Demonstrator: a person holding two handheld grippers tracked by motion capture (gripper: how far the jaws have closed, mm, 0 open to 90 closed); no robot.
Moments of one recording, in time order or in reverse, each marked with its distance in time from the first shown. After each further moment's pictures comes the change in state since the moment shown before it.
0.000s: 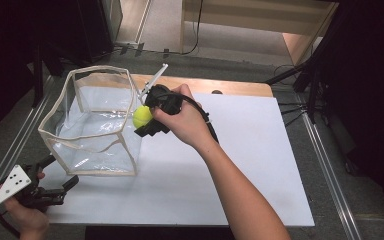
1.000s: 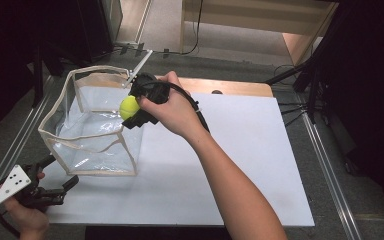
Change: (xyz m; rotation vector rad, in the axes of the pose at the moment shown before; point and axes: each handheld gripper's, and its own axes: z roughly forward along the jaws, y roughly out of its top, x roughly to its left) left arm 0.001 0.000 0.000 0.000 0.000 0.004; right arm 0.005 0.039 -0.008 0.012 0.000 -0.044
